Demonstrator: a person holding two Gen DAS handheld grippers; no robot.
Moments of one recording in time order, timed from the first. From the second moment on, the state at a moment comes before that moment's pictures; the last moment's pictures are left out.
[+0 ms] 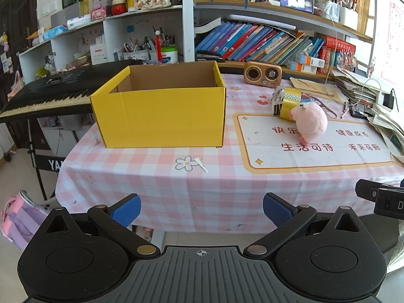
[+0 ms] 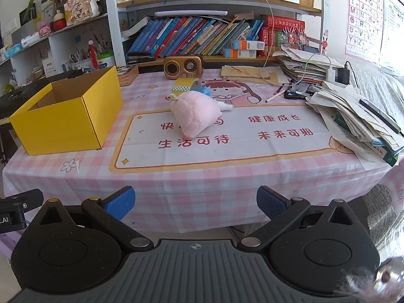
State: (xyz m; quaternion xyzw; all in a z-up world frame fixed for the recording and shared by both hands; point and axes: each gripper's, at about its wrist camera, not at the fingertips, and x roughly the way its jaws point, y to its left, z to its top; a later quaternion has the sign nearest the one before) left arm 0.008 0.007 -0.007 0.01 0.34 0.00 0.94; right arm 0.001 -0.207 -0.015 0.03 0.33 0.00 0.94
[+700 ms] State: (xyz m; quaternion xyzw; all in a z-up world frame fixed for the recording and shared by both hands) left arm 0.006 0.008 -0.004 0.00 0.34 0.00 0.94; right arm 0.001 -0.210 -0.014 0.04 0.33 -0.01 0.94
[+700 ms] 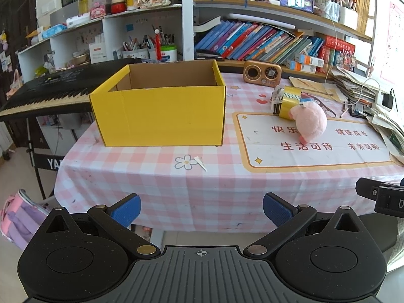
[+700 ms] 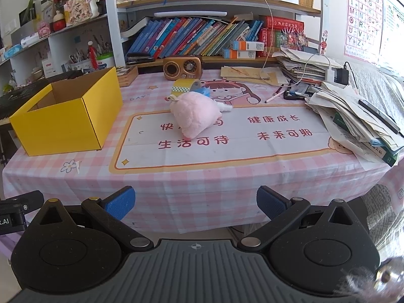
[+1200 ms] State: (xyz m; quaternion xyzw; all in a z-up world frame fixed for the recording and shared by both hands) left arm 0.007 0.011 -0.003 0.00 0.34 0.00 0.94; right arm -0.001 -0.207 -0.011 0.03 0.32 -0.01 0.95
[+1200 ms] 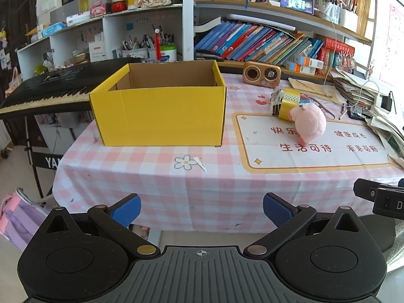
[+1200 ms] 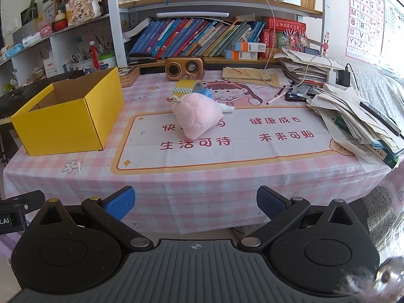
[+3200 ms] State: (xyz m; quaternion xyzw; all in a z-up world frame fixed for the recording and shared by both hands) left arm 0.046 -0.043 -0.010 0.00 0.36 -0.02 0.93; right arm 0.040 -0.253 -0.017 0.05 0.34 0.00 0.94
